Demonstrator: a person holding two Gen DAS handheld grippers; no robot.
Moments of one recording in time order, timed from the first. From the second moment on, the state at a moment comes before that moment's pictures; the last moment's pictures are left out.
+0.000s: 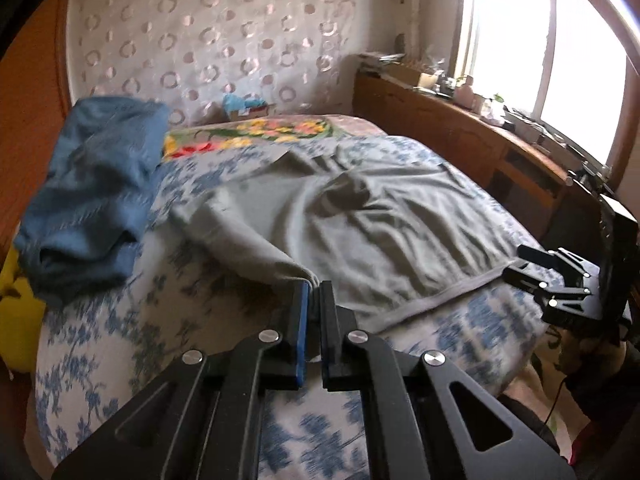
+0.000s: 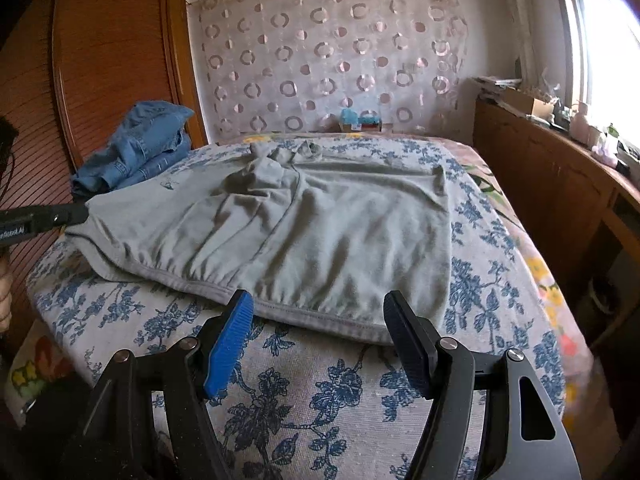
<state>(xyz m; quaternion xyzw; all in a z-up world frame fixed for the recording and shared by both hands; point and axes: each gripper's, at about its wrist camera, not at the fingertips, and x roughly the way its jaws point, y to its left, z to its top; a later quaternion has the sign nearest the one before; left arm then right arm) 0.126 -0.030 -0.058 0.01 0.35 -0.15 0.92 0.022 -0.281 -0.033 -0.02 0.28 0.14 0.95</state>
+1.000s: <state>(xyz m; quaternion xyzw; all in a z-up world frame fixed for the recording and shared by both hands) 0.153 -0.165 -0.020 0.04 0.34 -0.27 0.90 0.002 -0.310 -0.032 0.01 0.26 0.13 0.96</state>
